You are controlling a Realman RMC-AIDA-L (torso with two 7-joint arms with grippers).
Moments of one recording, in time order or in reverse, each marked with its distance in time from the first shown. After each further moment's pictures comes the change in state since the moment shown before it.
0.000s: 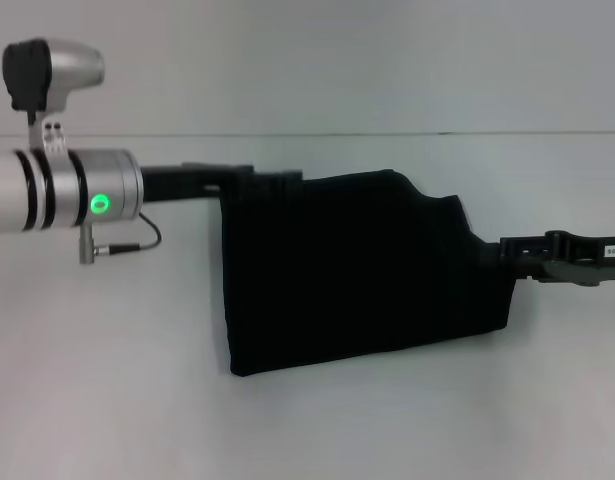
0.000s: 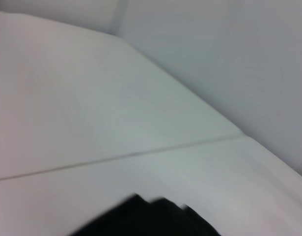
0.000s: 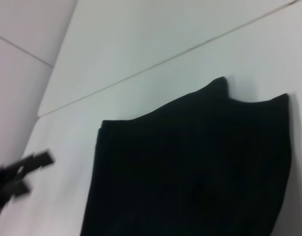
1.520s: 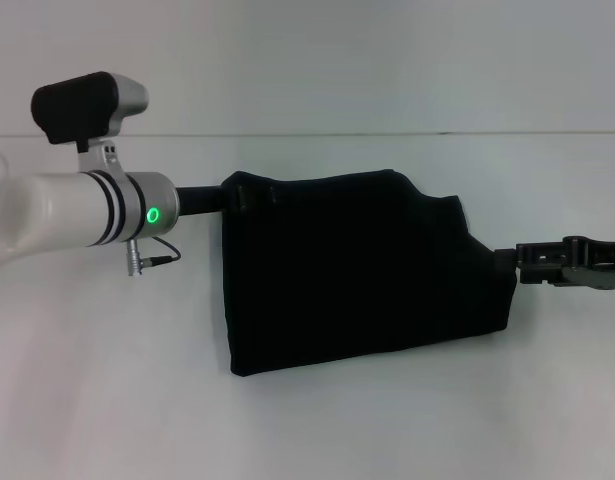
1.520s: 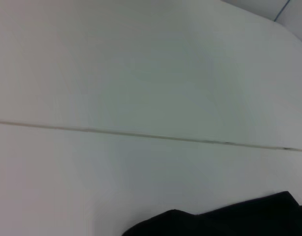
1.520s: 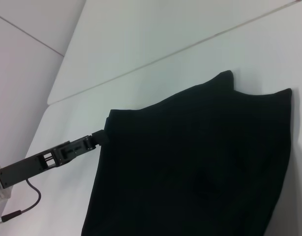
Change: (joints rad) left arm -0.124 -0.038 0.030 -0.238 0.134 -0.529 -0.207; right arm -0.014 -0.026 0.009 -0.008 -0.006 -0.057 -0.027
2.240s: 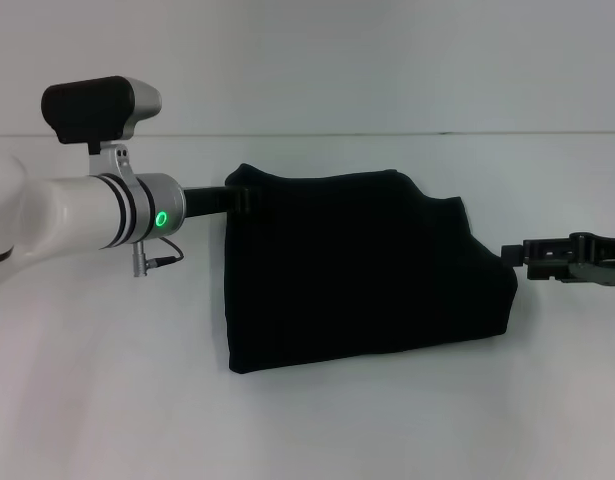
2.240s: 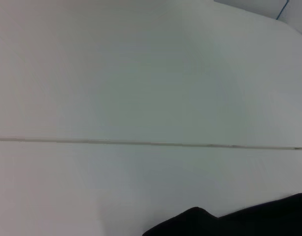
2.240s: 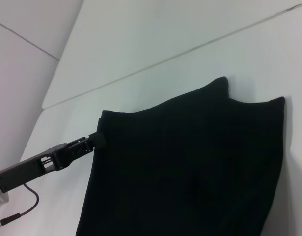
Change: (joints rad) left arm -0.007 -0.023 -0.002 -0.008 -0.008 -0.072 0.076; right arm -0.002 -0.009 0.000 0.000 0.001 0.009 -0.001
